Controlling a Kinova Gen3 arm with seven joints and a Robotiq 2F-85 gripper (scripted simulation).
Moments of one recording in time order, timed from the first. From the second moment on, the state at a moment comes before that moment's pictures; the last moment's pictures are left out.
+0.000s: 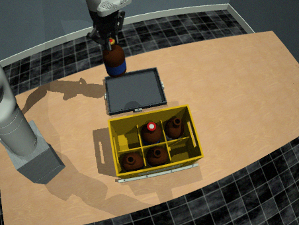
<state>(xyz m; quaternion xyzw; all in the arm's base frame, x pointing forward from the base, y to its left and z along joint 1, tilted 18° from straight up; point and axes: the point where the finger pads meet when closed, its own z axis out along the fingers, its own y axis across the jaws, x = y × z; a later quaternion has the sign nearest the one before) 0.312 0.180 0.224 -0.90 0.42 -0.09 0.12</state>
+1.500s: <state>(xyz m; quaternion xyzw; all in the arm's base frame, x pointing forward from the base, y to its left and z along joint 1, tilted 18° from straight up) 0.332 0.187 0.183 -0.89 0.42 -0.10 0.12</state>
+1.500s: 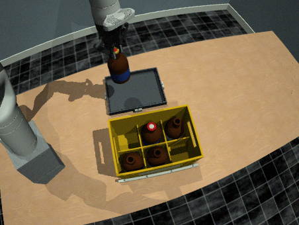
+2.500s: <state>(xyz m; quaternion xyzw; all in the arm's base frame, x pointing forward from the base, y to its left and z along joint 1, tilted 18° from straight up) 0.341 0.197 0.139 -0.89 0.42 -0.10 0.12</state>
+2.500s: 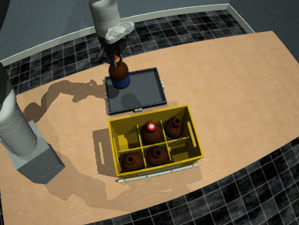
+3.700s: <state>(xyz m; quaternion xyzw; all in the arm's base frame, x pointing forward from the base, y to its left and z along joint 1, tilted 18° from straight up) 0.352 0.209 0.086 -0.90 0.41 -0.10 0.12</state>
